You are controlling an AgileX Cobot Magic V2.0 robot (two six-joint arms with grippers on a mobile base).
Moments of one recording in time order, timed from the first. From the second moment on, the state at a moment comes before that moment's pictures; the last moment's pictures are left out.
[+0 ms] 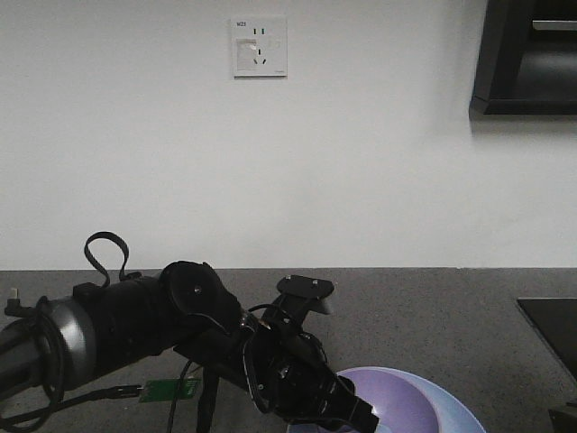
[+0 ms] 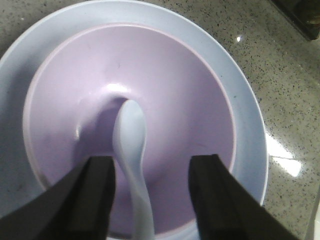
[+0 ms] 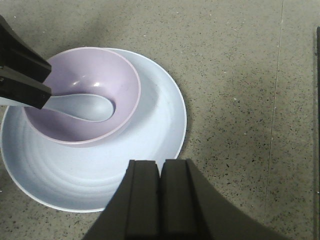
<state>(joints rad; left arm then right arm) -0.64 1.89 -1.51 -0.78 0.81 0.55 0.14 0.86 -0.86 0.14 0.82 -0.20</state>
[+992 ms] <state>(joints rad) -0.37 1.42 -1.61 0.33 1.26 0.03 0.14 0.86 -0.86 0.11 0.82 -0.19</state>
